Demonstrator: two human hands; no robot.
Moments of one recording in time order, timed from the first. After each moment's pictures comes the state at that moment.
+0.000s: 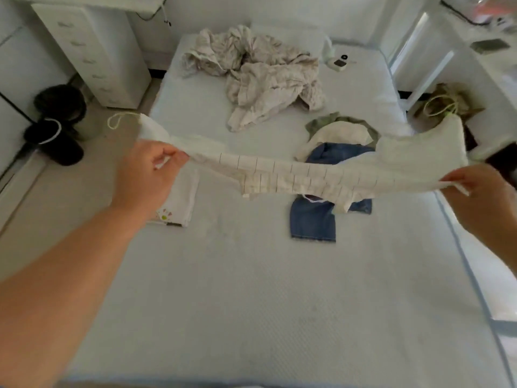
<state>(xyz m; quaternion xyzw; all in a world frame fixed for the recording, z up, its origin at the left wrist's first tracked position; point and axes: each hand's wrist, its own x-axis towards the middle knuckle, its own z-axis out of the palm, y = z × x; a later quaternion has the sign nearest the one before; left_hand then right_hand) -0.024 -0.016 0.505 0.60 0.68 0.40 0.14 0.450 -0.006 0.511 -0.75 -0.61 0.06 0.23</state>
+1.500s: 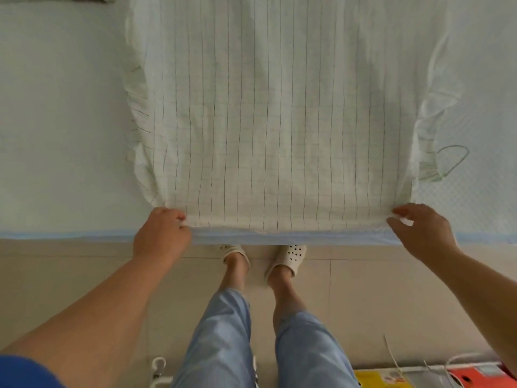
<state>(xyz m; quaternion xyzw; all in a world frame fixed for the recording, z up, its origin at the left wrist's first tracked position) 0.011 -0.306 0.090 0.48 0.80 -0.16 0.33 0.433 -0.290 0.093 -0.79 -0.51 0.30 -0.11</state>
